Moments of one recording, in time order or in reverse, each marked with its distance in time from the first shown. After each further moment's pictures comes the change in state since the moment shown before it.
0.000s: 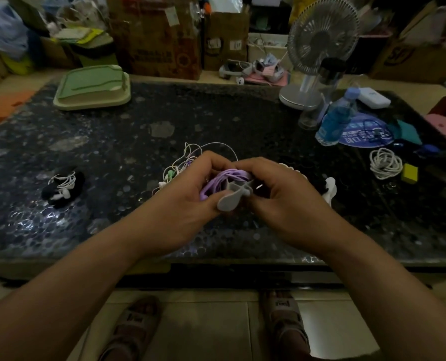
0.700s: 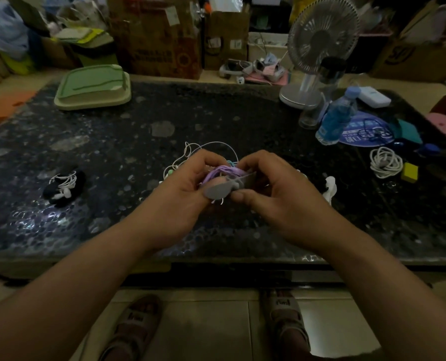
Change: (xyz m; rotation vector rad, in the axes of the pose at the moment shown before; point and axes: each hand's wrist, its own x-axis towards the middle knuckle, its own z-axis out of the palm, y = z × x) left_hand 0.005 -0.015 0.000 -0.170 0.103 -0.102; right_hand -0.001 0.004 0.001 -0.080 0.037 0.090
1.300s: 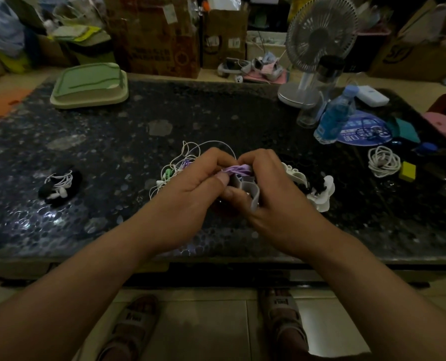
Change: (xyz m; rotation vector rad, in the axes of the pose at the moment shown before) left_hand -0.005 0.017 0.014 0.154 0.005 0.058; right_hand -0.003 -0.002 0.015 0.033 0.037 -0.058
